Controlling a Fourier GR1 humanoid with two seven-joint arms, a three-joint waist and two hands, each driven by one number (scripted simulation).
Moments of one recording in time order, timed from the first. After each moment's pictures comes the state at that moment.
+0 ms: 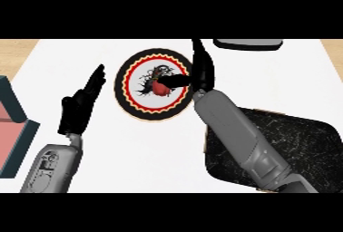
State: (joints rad) left arm -0.30 0.17 -0.02 -1.38 -0.10 0.03 0.09; right arm -0.99 0.00 0.35 -0.62 0.05 -0.73 0.10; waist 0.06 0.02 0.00
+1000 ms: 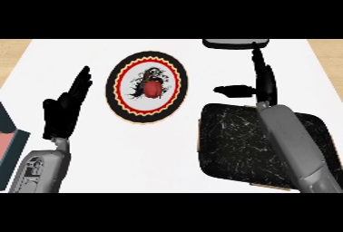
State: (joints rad) left arm -0.26 0.19 0.04 -1.43 -0.10 0.02 0.11; right arm -0.68 -0.24 0.12 -0.80 -0.04 -0.42 -0.15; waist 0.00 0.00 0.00
